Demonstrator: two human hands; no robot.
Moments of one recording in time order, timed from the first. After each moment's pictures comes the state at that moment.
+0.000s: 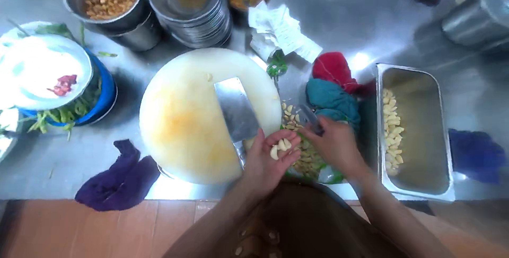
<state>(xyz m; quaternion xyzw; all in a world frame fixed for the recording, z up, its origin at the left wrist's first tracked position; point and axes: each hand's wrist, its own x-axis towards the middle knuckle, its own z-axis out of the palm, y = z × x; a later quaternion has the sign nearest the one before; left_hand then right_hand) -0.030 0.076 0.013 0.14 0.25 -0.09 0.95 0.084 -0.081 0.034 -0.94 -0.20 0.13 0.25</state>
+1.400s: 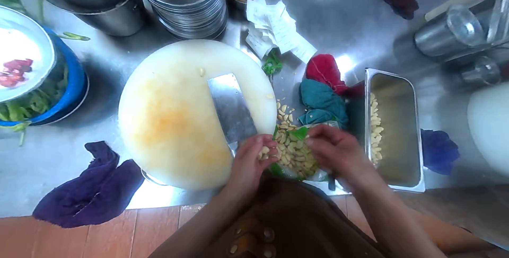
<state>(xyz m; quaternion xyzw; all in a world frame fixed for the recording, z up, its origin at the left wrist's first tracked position) -0.044 0.097 0.006 0.34 0.30 -0.08 0.89 0.060 -0.078 0.078 -0.78 0.01 0.33 0.53</state>
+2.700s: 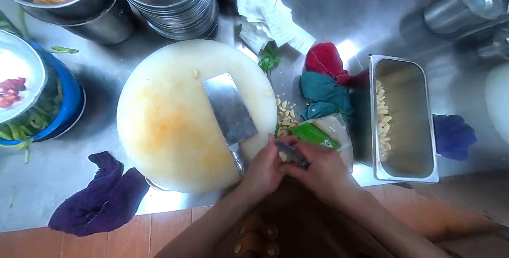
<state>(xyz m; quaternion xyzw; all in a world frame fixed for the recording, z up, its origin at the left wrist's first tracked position) -0.032 0.086 0.005 0.30 0.13 -0.18 0.93 0.027 -0.071 0.047 -0.91 -0.32 0.12 0.24</state>
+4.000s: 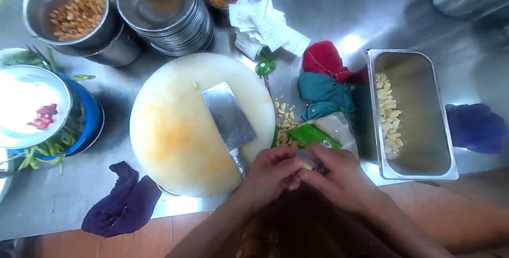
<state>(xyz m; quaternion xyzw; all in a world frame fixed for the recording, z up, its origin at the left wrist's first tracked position) -0.026 0.089 0.030 0.29 0.09 -0.20 0.93 0.038 -0.103 0.052 -0.85 -0.34 0.12 0.38</state>
